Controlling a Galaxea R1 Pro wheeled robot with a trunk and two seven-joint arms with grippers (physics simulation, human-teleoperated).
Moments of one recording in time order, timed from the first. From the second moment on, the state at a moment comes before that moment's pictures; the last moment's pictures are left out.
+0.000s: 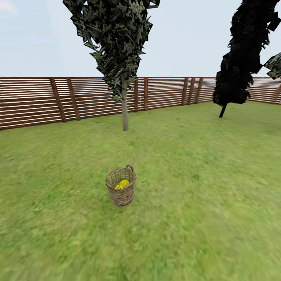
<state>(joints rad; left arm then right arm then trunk) -0.18 -0.07 -0.08 -0.19 -0.01 -0.45 0.17 -0.19 -0.04 -0.16 -0.33 -0.07 -0.21 0.01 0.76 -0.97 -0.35</state>
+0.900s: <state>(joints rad) -0.18 -0.06 -0.08 -0.19 -0.01 -0.45 0.17 -0.19 -0.04 -0.16 -0.33 -0.07 -0.21 0.01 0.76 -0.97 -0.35</state>
